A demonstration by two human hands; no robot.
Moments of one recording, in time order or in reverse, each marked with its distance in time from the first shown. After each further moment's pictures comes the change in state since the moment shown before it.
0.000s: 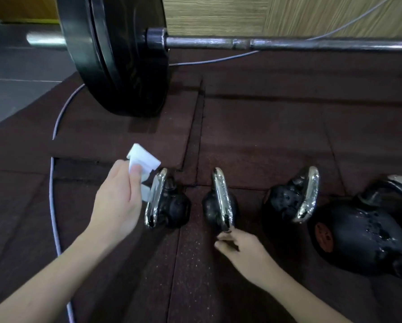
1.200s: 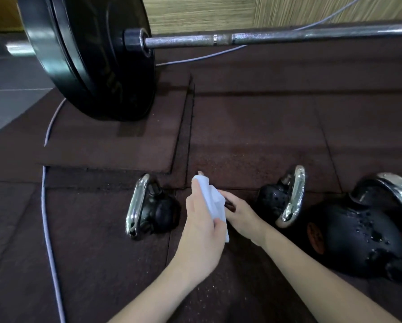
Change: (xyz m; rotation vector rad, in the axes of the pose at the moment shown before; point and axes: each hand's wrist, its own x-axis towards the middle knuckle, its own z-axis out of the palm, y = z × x) left_hand -0.061 0.109 0.110 -0.366 -0.414 -0.072; right_hand 0.089 0.019 -0.047 0.272 -0.063 -0.055
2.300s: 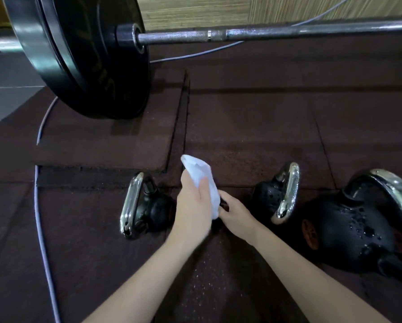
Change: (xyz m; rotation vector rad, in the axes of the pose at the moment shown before) left_hand 0.050 -0.001 0.008 -0.102 0.212 -0.255; right_hand 0.002 0.003 0.010 -0.105 0.053 -0.023
